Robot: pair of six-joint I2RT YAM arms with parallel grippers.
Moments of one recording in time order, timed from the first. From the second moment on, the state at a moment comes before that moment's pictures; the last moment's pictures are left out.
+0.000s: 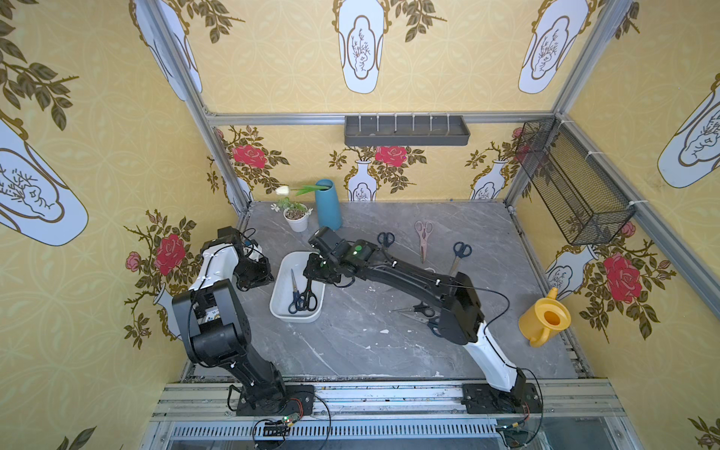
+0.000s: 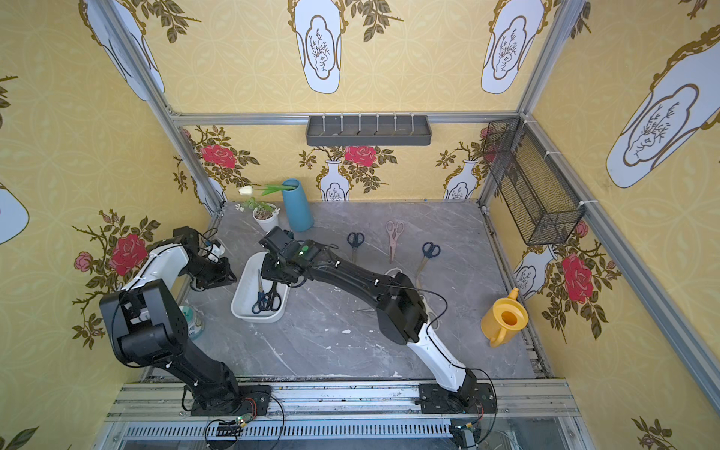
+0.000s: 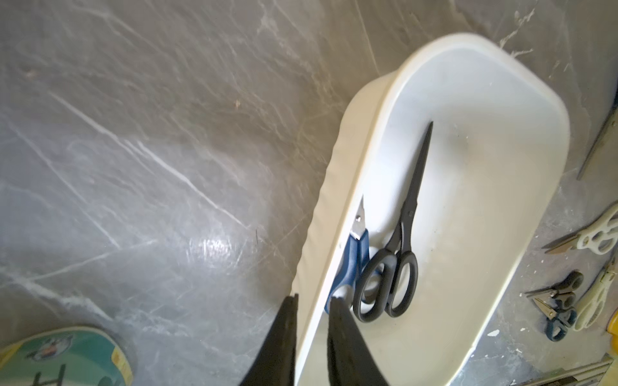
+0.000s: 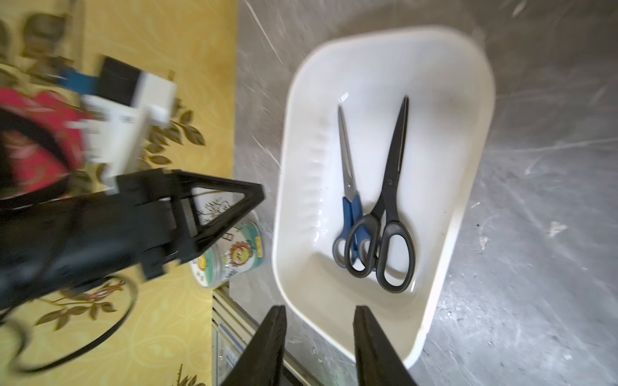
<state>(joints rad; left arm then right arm) 0.34 1.71 1.27 -0.99 0.34 0.07 1.13 2.17 2.08 -0.67 -0.08 1.04</state>
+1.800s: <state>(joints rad) -0.10 1.87 1.34 -1.02 0.39 -0.09 1.12 1.29 1.04 -1.08 0.30 1.57</state>
